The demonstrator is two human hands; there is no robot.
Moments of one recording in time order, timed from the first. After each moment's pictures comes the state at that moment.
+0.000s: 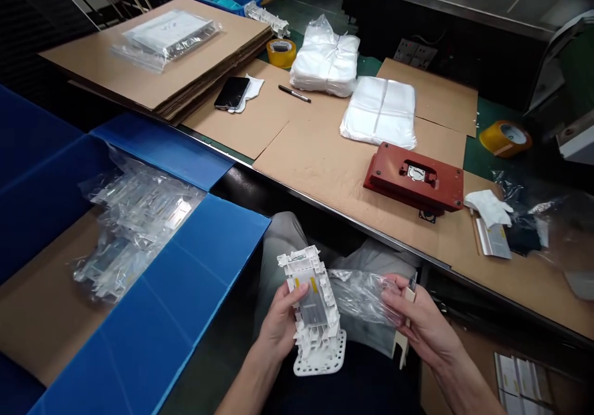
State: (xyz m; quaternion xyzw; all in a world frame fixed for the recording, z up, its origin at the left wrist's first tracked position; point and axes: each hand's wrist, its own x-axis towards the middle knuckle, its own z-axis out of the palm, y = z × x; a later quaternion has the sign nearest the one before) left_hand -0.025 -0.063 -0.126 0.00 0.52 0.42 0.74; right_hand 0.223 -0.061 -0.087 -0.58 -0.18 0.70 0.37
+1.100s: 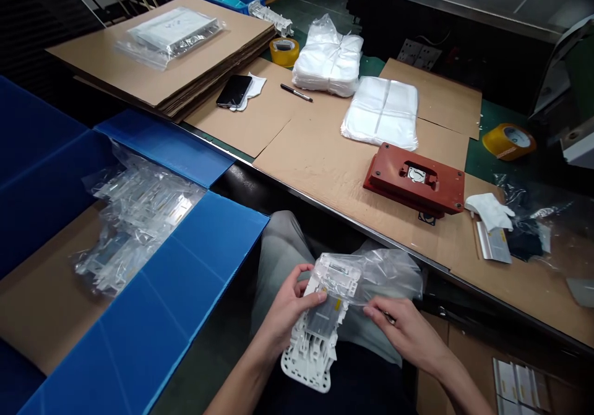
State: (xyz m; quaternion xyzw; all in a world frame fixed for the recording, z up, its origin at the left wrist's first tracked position) left_hand -0.013 -0.048 -0.108 0.20 0.50 0.32 0.78; right_hand 0.240 -0.063 -0.094 -0.53 -0.70 0.48 0.08
